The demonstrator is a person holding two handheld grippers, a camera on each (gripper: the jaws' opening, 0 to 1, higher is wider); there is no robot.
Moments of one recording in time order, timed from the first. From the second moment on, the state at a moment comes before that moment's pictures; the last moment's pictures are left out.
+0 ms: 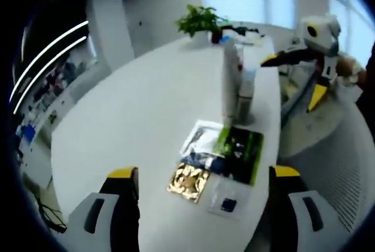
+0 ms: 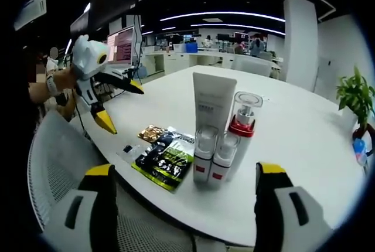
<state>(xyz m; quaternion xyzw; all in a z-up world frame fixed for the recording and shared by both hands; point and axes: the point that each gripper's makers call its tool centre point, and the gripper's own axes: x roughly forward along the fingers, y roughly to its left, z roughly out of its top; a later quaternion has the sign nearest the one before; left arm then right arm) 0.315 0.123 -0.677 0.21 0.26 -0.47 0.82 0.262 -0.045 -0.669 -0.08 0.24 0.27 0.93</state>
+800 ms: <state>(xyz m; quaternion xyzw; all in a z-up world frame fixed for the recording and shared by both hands) 0.288 0.179 -0.658 0.14 0.21 -0.34 0.90 0.263 -0.050 -0.669 -0.09 0.24 0.26 0.93</state>
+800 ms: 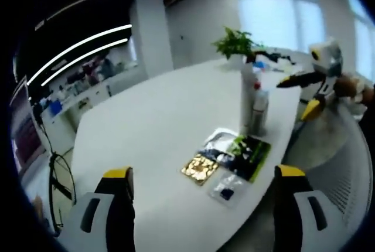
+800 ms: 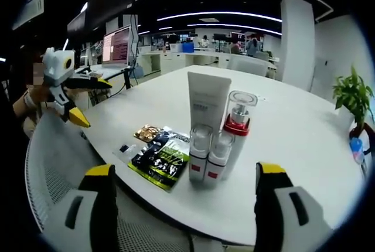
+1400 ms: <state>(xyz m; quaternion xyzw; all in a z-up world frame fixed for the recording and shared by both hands) 0.286 0.181 -0.660 0.11 0.19 -0.33 0.92 0.263 -0.052 -0.671 -0.11 0.25 0.25 0.93</state>
